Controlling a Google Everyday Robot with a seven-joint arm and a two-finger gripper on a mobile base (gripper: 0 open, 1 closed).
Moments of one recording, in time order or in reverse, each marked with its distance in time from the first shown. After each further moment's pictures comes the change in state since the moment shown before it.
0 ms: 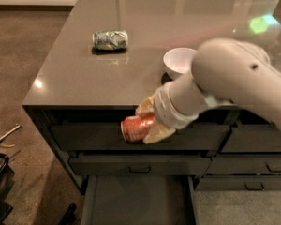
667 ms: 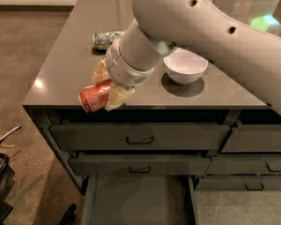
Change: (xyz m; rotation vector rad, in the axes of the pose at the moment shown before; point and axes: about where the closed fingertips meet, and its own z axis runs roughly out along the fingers) arm -0.098 -0.095 0.001 -0.005 -0.063 -0.259
